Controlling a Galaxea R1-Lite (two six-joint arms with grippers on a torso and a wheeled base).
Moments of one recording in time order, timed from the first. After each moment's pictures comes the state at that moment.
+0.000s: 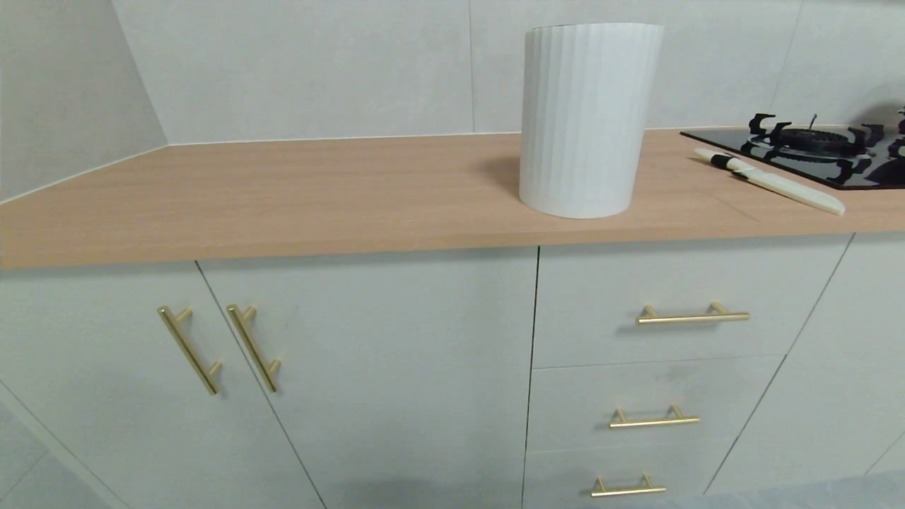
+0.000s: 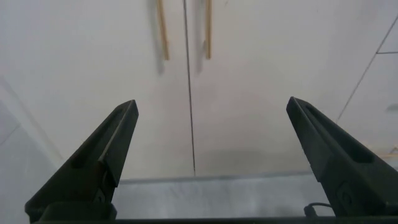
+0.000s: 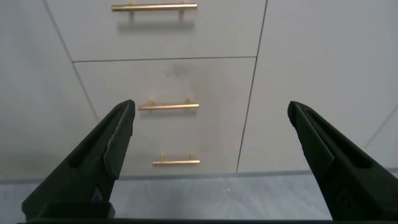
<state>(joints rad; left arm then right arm) 0.00 0.00 0.00 0.00 0.00 0.00 0.00 0.00 0.00 0.00 0.02 0.00</state>
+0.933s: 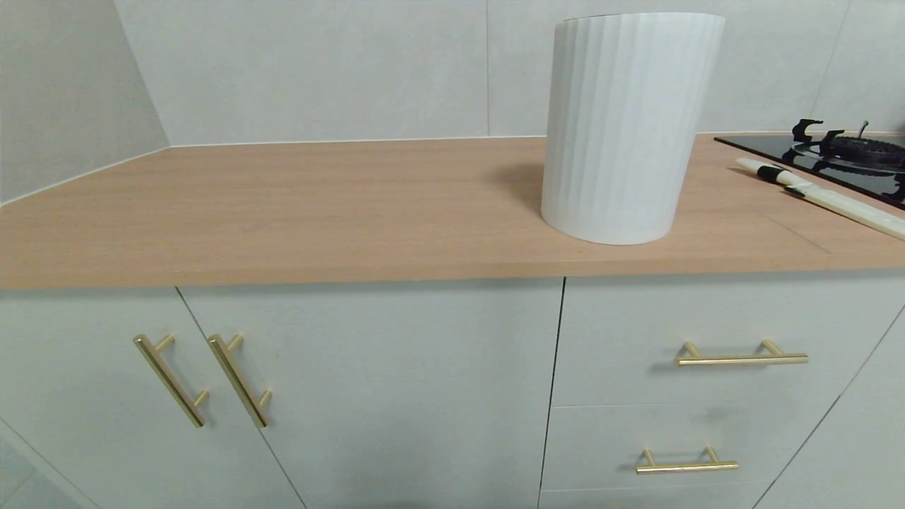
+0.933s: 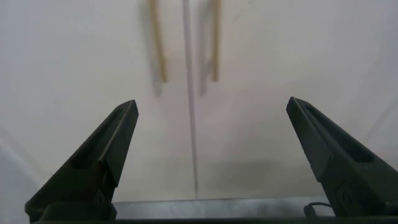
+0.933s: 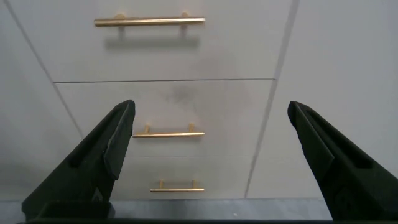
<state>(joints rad) 0.00 0.00 0.00 0.00 0.00 0.00 0.00 0.00 0.00 0.00 0.02 0.00</state>
